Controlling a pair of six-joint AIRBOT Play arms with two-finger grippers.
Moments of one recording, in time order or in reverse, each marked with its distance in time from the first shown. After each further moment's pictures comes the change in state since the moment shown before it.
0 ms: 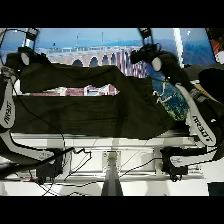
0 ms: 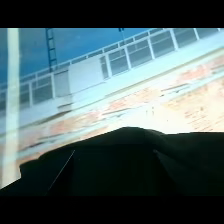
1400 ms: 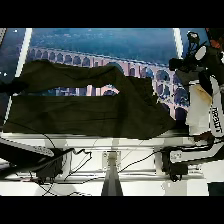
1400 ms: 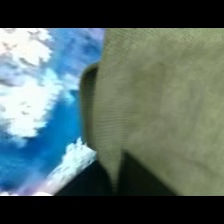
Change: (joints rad) left arm 0.544 -0.208 0.000 -0.726 -0.581 0.172; right arm -0.372 -0.004 0.050 0.050 0.525 0.127
